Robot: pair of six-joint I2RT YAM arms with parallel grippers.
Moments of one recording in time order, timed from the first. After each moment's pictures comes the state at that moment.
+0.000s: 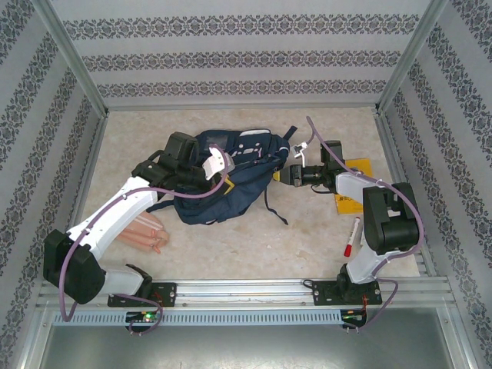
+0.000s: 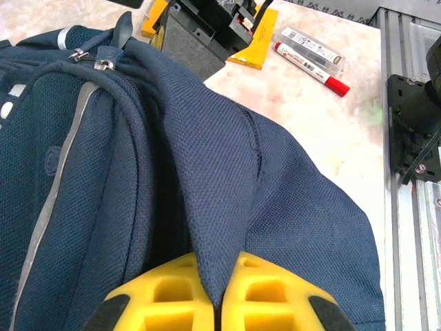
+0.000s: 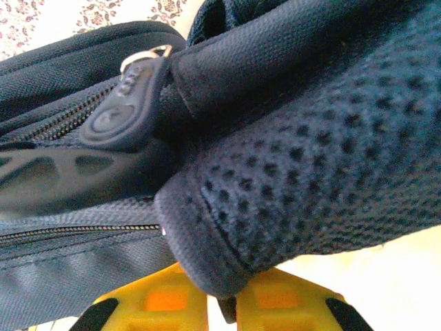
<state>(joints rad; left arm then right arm) -0.45 1.34 1.13 -0.60 0.67 0.44 0.11 1.67 0.85 0.04 -1.13 0.24</state>
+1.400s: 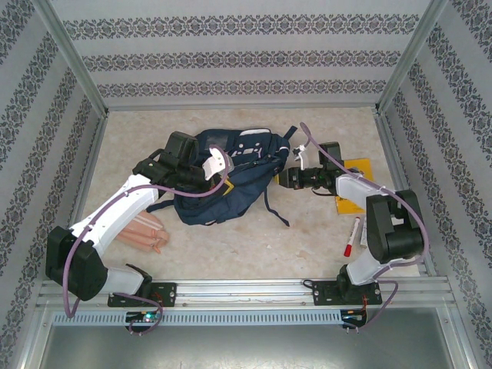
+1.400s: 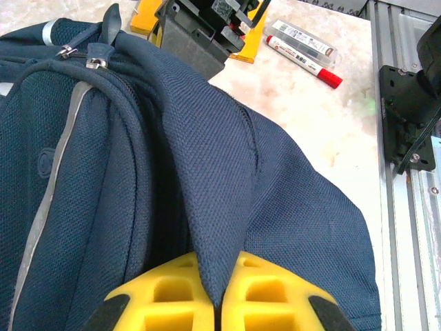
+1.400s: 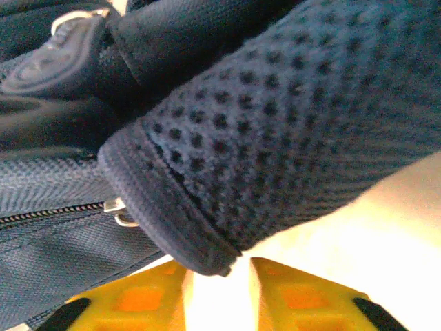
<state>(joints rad) -0.44 1.36 1.14 -0.62 0.72 0.50 0.15 1.59 0.84 -0.10 -0.90 0.17</state>
